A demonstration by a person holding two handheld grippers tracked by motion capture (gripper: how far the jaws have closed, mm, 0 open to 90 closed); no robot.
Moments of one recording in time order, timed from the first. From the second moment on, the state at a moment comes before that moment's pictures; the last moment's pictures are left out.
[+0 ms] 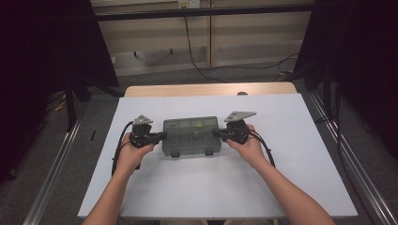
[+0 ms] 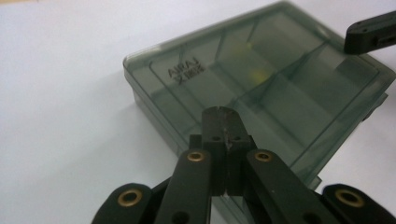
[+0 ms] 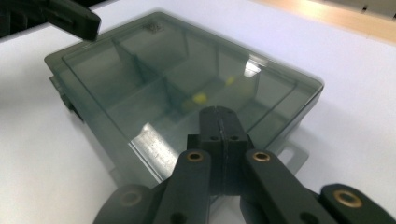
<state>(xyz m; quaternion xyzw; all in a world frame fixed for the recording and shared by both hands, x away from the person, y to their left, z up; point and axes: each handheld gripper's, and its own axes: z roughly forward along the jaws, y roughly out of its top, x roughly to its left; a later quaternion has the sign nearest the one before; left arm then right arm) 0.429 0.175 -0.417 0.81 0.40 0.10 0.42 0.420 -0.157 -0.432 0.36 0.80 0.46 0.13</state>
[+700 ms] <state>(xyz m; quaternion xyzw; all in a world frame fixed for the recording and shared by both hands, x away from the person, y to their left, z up) 0.392 0.190 -0.415 0.77 0.39 0.13 0.49 0.389 -0.184 -0.431 0.37 0.75 0.52 0.14</state>
